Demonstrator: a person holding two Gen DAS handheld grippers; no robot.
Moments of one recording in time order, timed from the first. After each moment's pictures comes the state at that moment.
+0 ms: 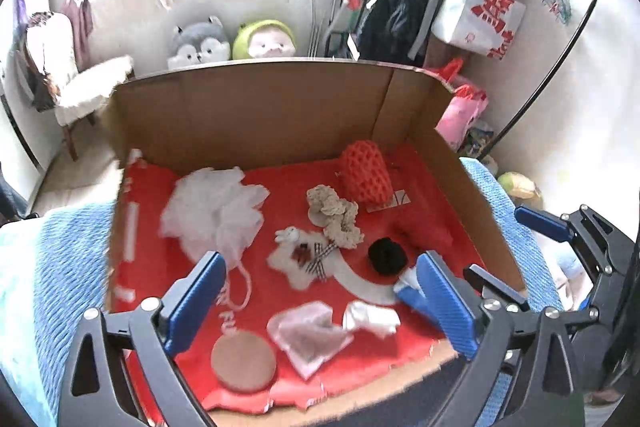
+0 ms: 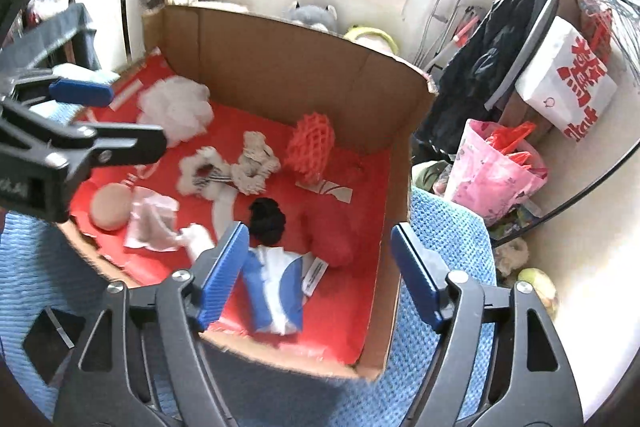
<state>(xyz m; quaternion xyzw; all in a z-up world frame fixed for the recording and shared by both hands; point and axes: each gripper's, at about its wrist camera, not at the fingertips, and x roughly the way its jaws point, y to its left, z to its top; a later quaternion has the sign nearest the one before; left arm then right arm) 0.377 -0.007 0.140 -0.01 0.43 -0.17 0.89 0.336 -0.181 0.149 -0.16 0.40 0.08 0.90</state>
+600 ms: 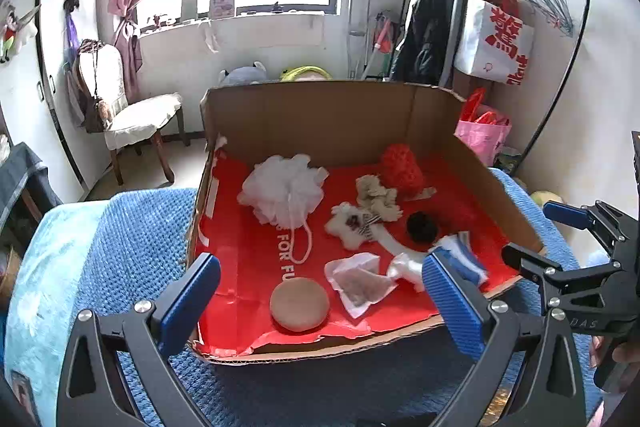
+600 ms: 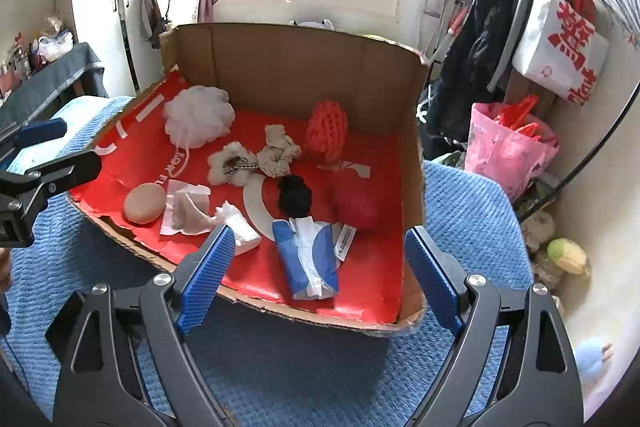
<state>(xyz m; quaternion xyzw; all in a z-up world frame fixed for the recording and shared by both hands) 0.301 0.027 0.127 0.00 0.35 -0.09 0.93 0.301 -0.192 0.127 -0.08 0.38 0.09 0.92</state>
